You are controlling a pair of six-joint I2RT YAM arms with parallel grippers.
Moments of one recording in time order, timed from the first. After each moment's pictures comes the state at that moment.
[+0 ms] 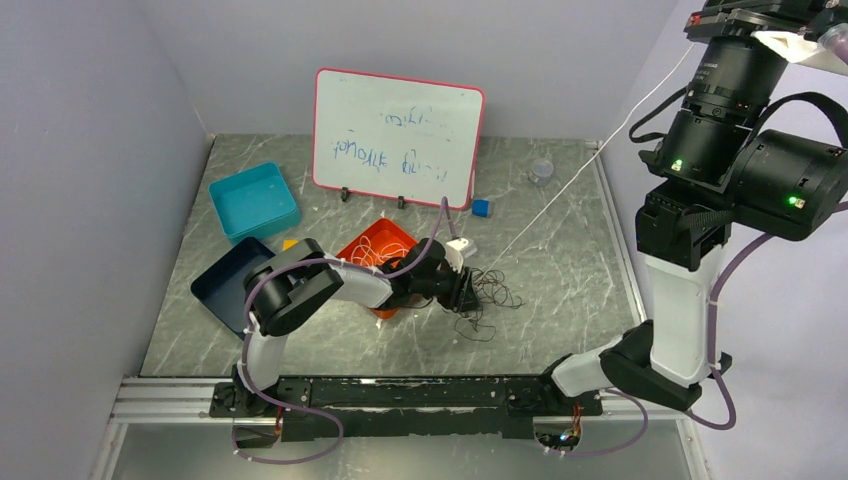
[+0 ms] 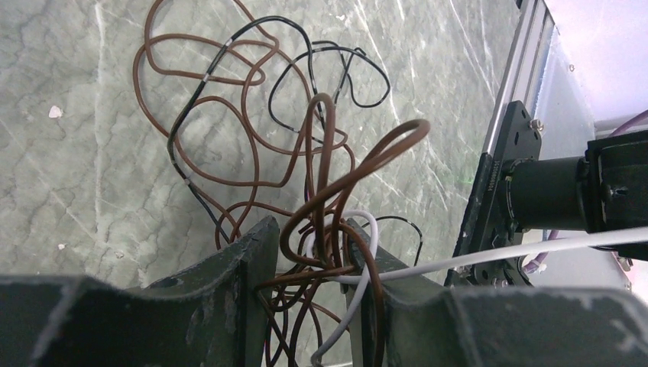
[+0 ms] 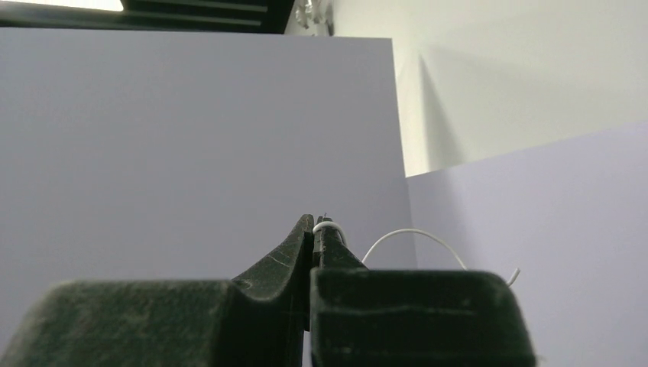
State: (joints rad) left arm -0.99 2.00 0.99 0.52 0.40 -0.53; right arm 0.62 1.41 2.39 0.22 0.49 -0.68
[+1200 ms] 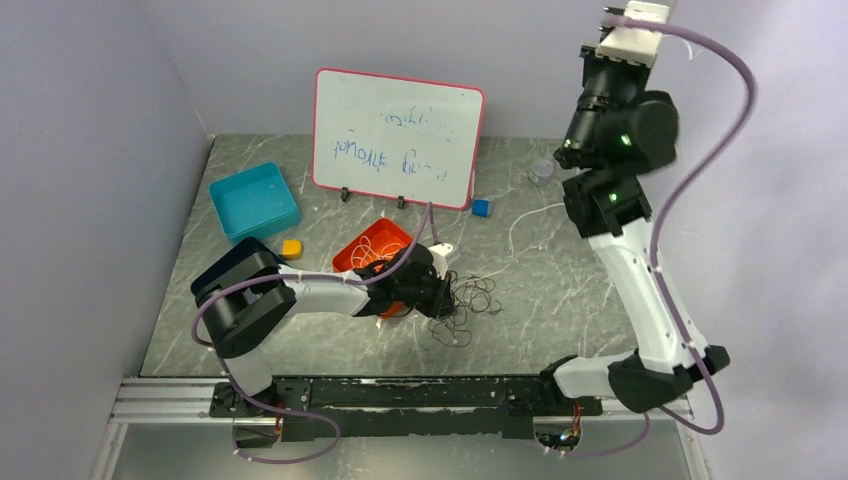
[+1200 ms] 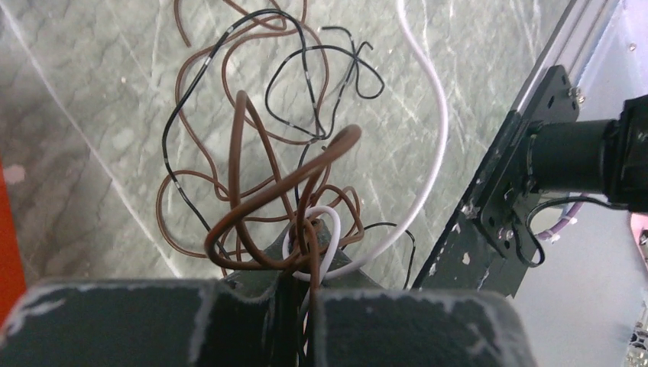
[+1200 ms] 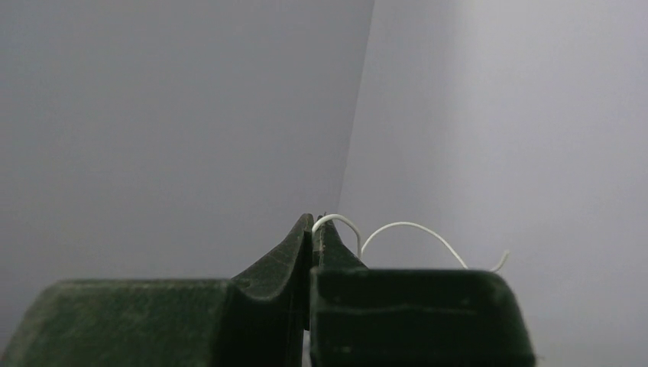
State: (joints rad) left arm -1.01 1.75 0.88 0.26 0.26 -0.52; right arm 0.55 1.29 1.79 0.34 0.79 -0.78
